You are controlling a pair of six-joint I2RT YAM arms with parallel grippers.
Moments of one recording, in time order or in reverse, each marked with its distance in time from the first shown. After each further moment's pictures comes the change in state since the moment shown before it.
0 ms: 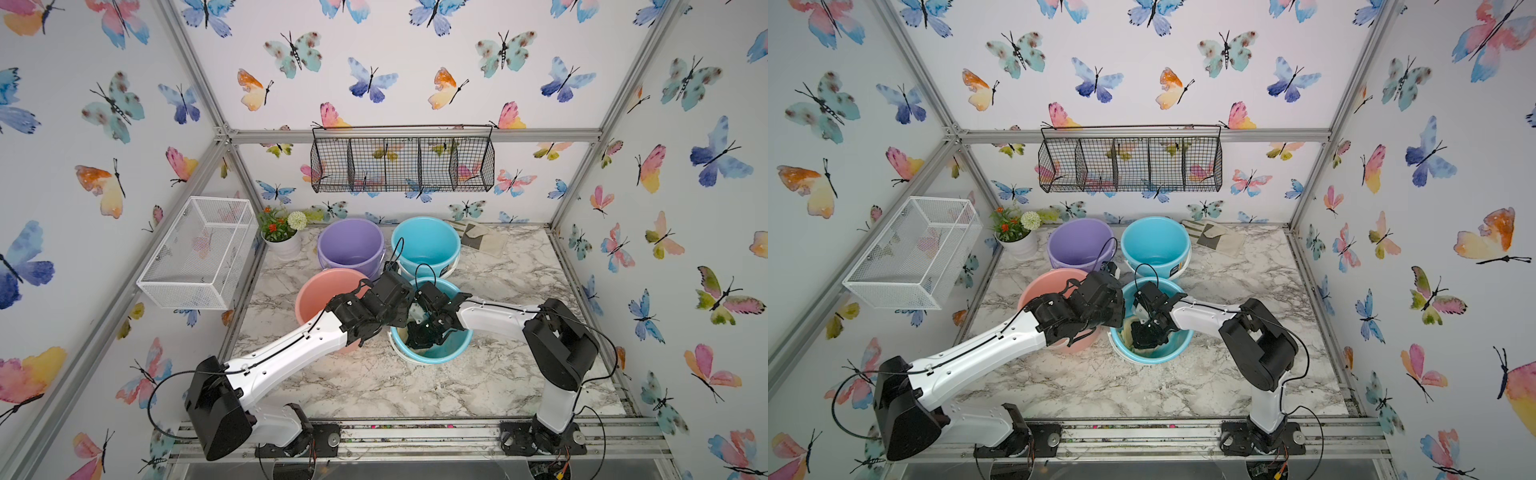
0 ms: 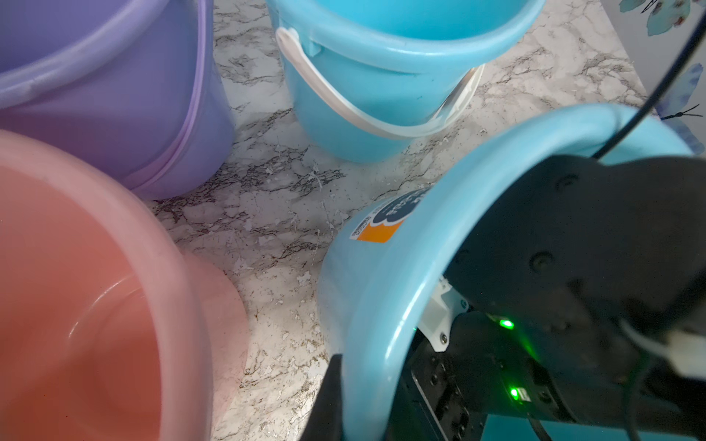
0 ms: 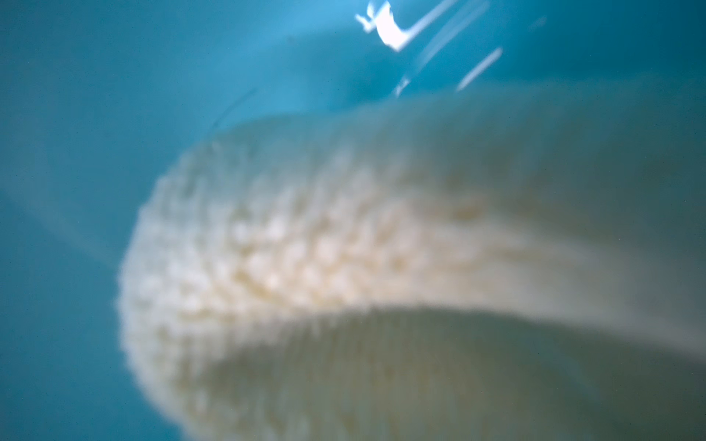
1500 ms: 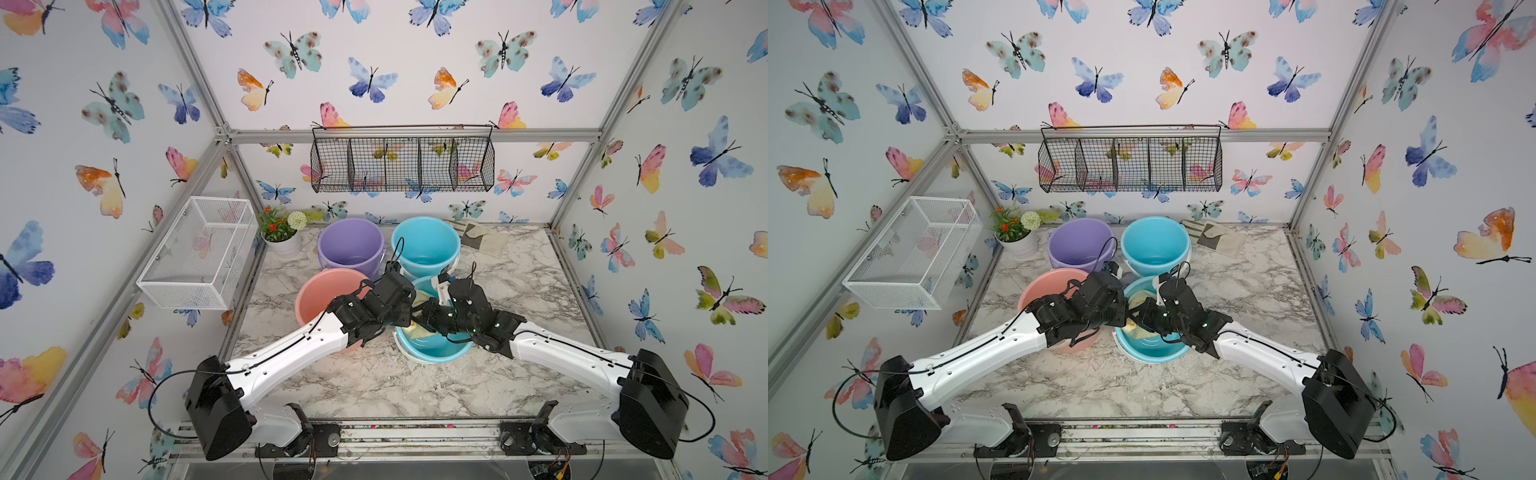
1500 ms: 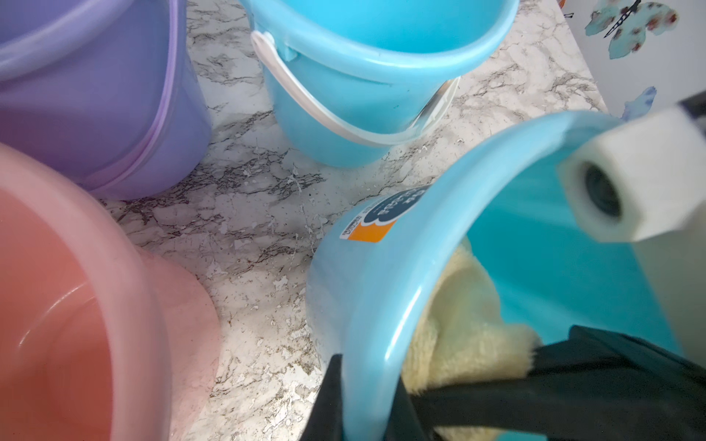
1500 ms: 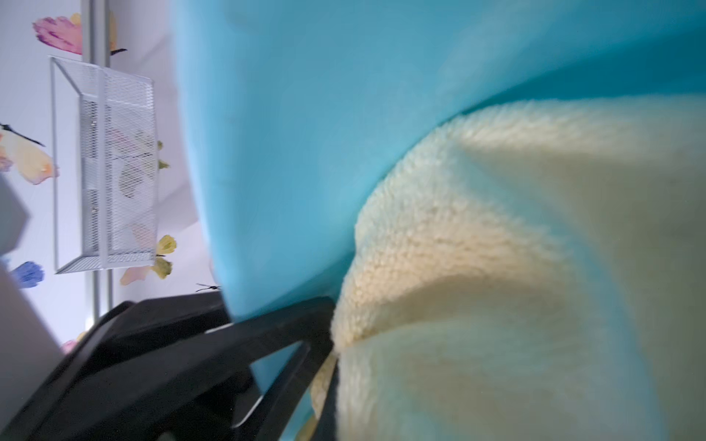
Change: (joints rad) left arm -0.009 0.000 -0.010 0.049 0.026 -0.052; right arm 0.042 -0.488 -0.270 0.465 0.168 0.571
